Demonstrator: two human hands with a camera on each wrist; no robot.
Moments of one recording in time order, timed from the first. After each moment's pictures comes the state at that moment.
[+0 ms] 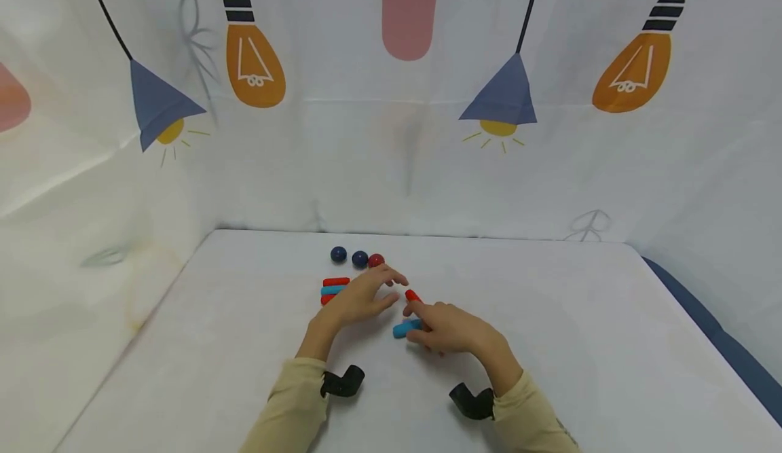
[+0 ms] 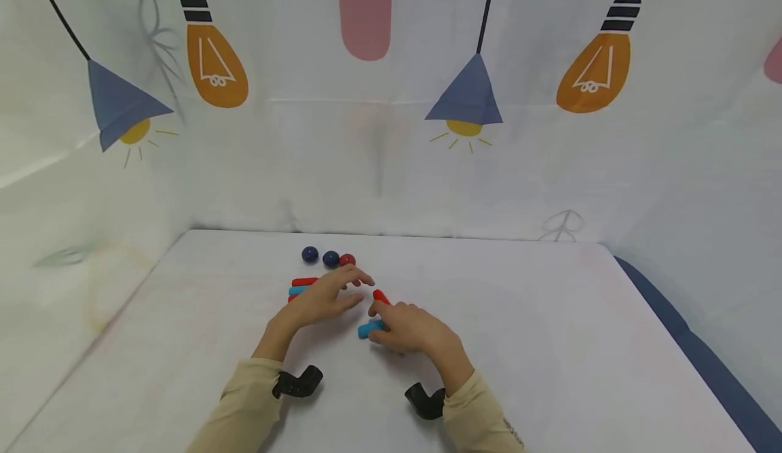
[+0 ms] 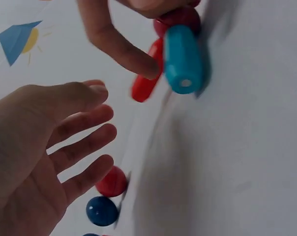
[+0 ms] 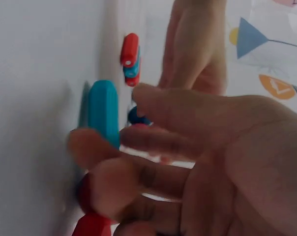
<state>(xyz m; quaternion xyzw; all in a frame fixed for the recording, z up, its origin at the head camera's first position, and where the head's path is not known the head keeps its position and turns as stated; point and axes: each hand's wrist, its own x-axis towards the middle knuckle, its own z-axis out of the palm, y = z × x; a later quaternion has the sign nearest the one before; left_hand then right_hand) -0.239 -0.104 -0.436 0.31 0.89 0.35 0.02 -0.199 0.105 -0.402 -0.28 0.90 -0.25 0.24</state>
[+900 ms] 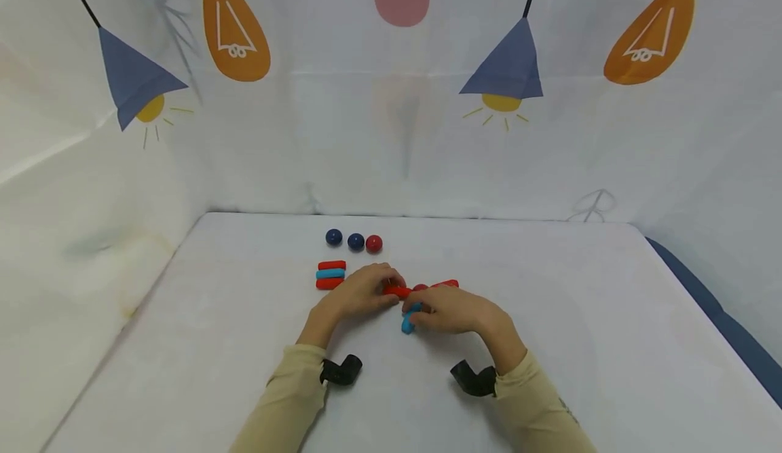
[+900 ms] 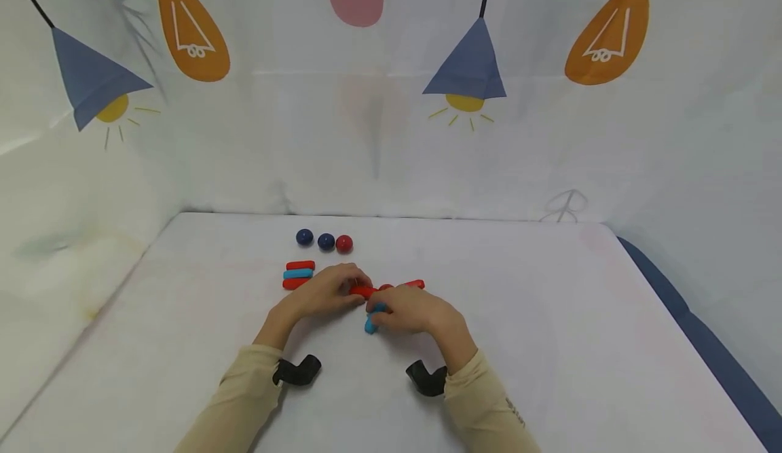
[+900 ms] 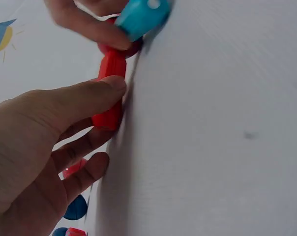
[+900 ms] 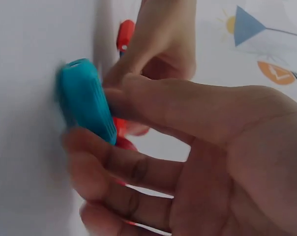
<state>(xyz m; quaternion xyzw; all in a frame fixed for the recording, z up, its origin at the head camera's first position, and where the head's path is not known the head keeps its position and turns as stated) -0.238 -0.097 -0.454 0.30 0.90 0.30 0.09 -0.204 0.116 -0.397 -0.32 0.89 -0.22 0.25</state>
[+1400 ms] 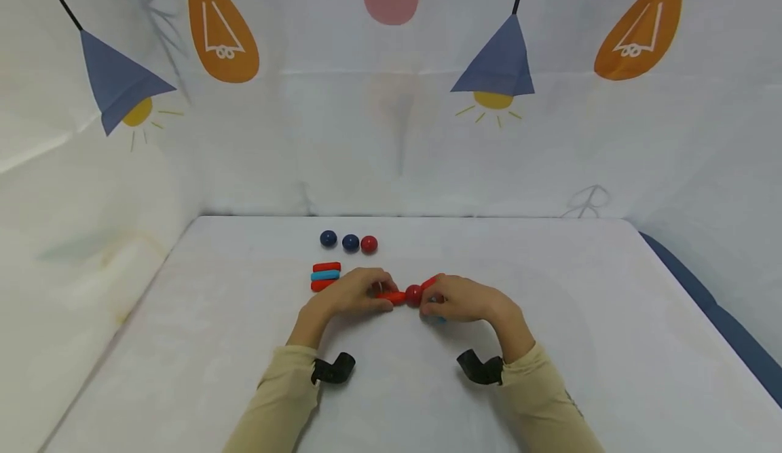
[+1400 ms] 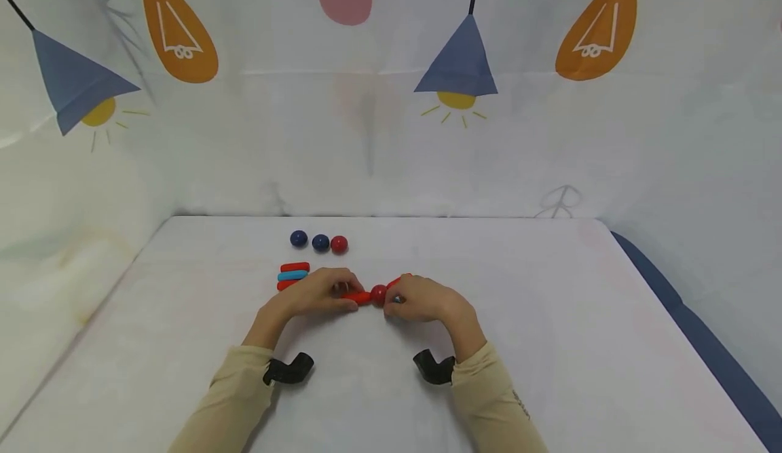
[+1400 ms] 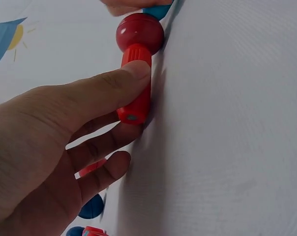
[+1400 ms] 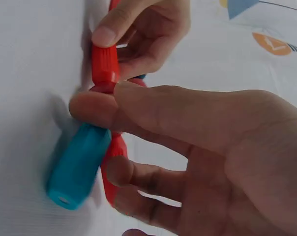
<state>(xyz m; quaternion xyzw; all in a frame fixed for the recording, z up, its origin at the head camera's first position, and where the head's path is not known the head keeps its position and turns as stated) -0.242 -0.106 -0.446 0.32 0.88 0.32 0.13 -0.221 0.137 -0.397 -0.31 0.90 -0.20 0.23</state>
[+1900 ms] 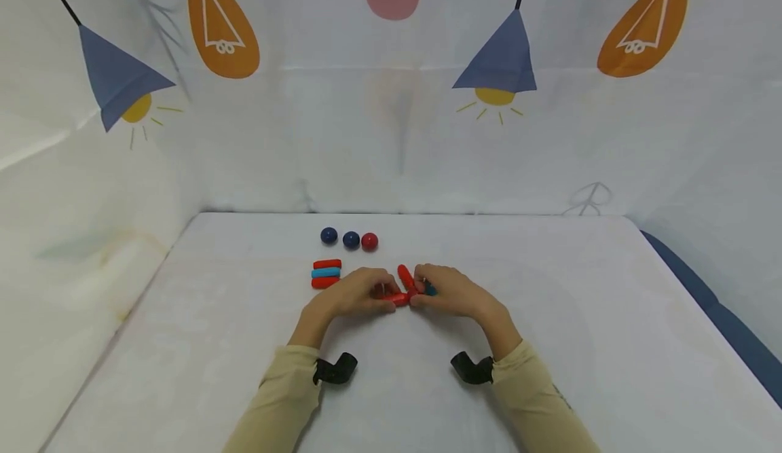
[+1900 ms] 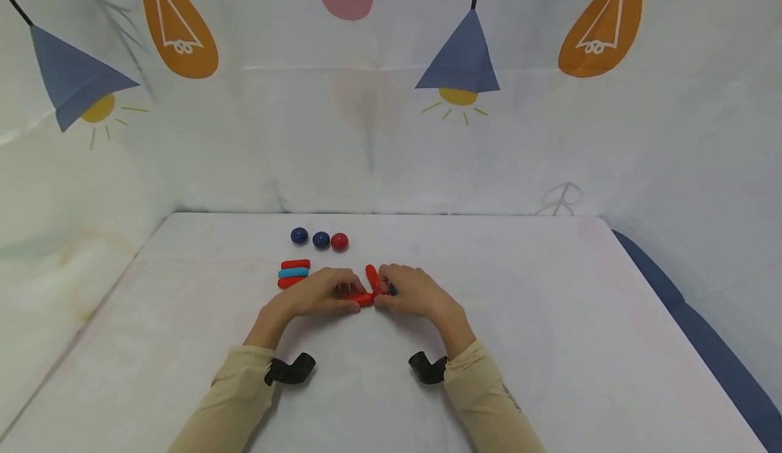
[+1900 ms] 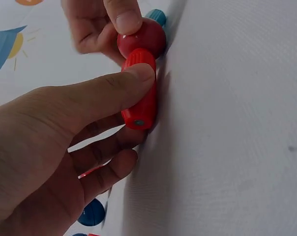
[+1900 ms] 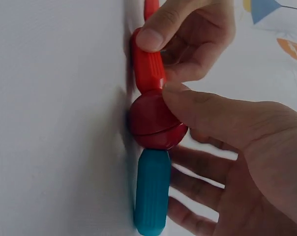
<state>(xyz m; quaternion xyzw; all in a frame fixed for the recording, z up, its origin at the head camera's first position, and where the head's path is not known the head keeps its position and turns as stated) -0.236 -0.101 -0.445 0.32 0.88 0.32 0.15 -0.229 0.127 -0.419 -0.28 0.91 -0.26 0.15</state>
